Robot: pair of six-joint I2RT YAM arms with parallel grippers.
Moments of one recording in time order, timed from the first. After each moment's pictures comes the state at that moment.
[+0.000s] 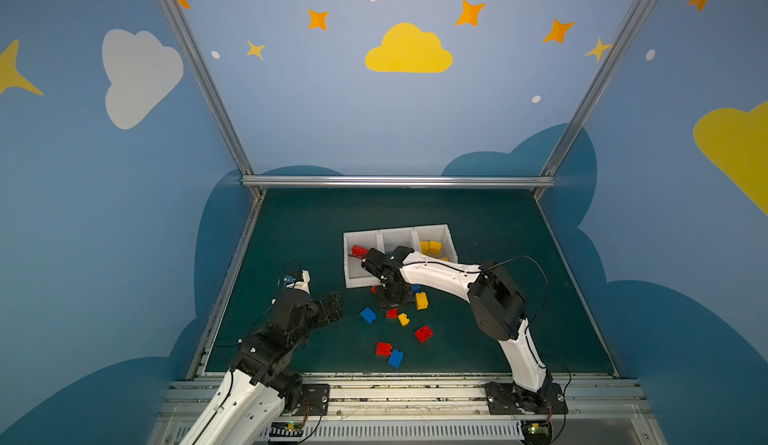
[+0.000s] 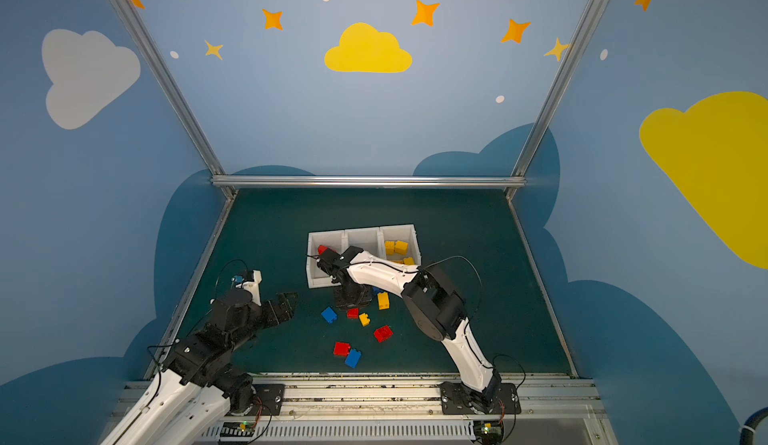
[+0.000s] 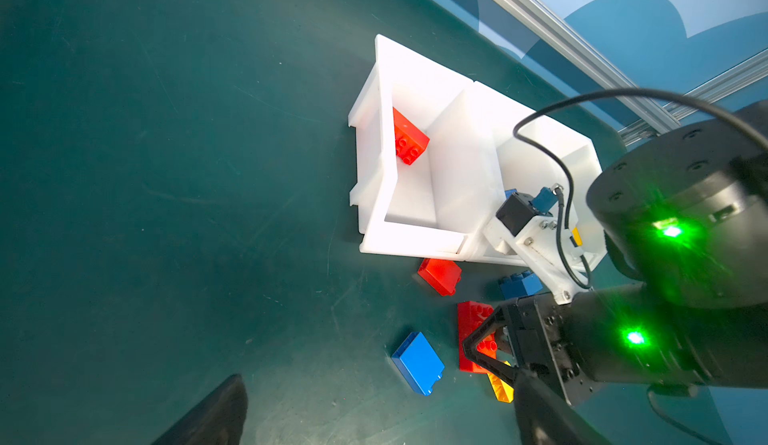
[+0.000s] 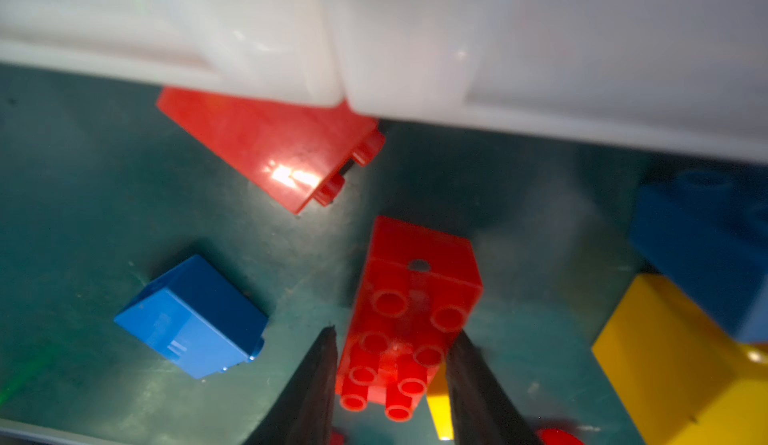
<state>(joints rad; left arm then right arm) -0.43 0.49 0.47 -0.63 -0.07 -0.66 1.00 2.16 1.69 -1.05 -0.06 0.71</state>
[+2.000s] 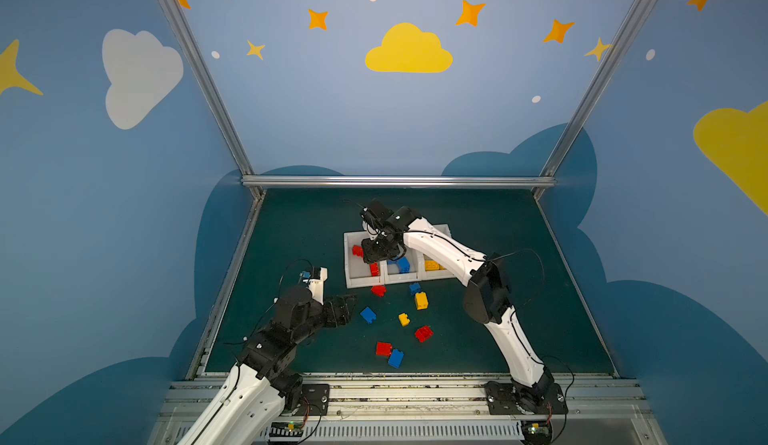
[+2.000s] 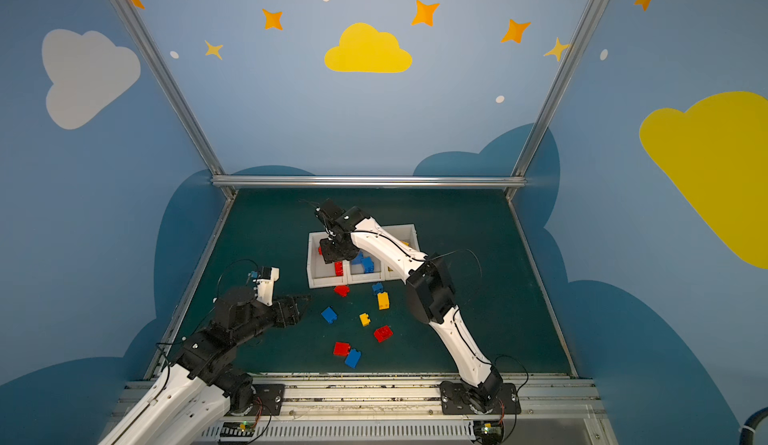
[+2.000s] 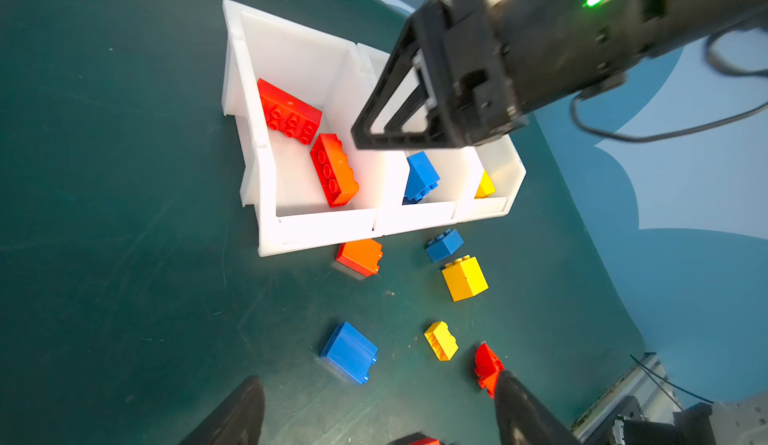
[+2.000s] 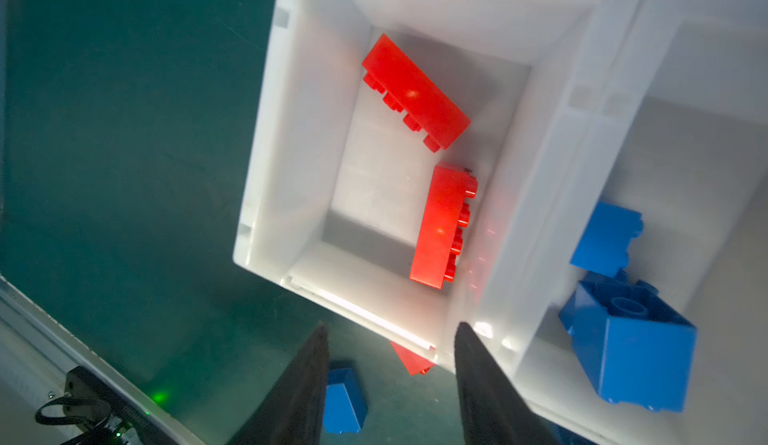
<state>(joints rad) -0.44 0.54 0.43 -0.46 0.17 -0.55 0.87 2.30 2.25 -1.09 -0.12 0.44</state>
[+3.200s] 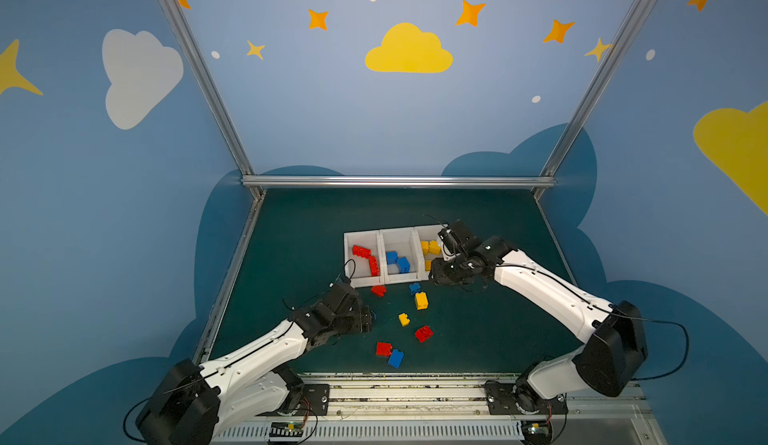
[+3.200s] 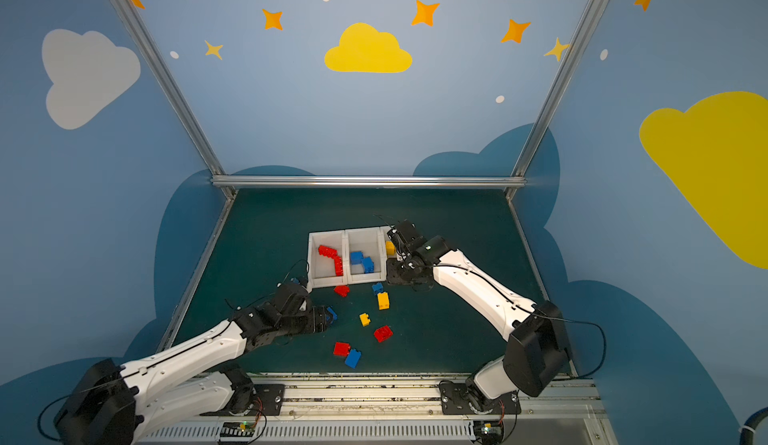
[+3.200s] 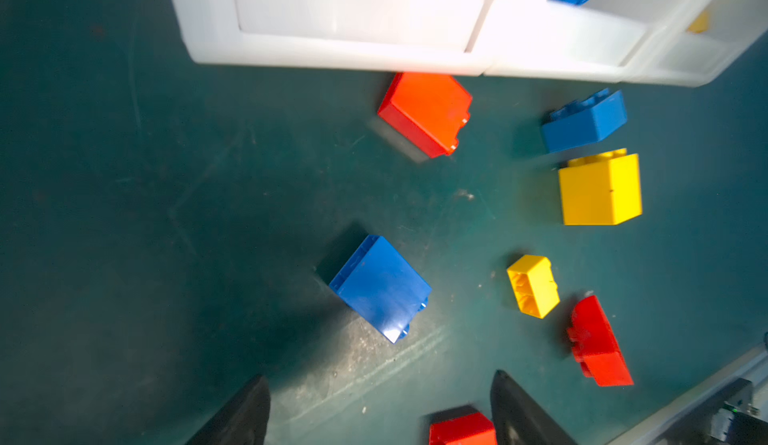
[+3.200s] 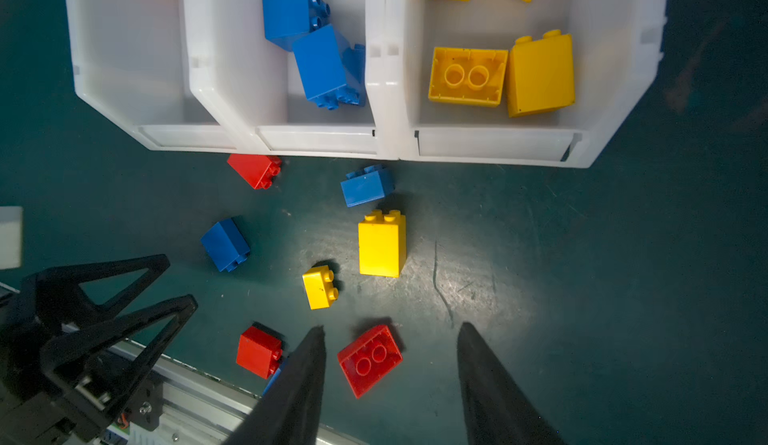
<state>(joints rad) -0.69 1.08 0.48 -0.39 0.05 -0.74 0.69 1.47 1.23 -0.90 -0.06 0.55</state>
